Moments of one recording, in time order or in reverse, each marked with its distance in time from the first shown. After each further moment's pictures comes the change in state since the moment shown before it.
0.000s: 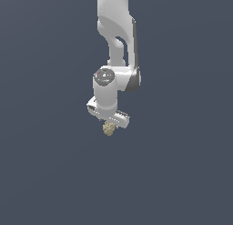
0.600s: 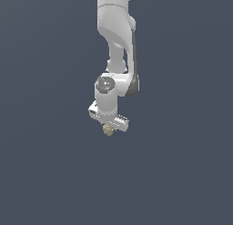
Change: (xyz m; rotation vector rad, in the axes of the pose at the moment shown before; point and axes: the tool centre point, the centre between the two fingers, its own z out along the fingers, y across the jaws) arm 0.000 0.000 0.033 0.000 0.000 0.003
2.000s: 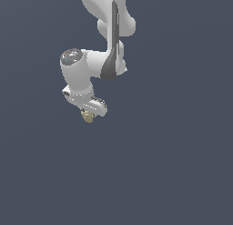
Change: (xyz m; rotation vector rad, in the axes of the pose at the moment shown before) arm 0.016 0.102 -0.084 0.001 0.000 0.001
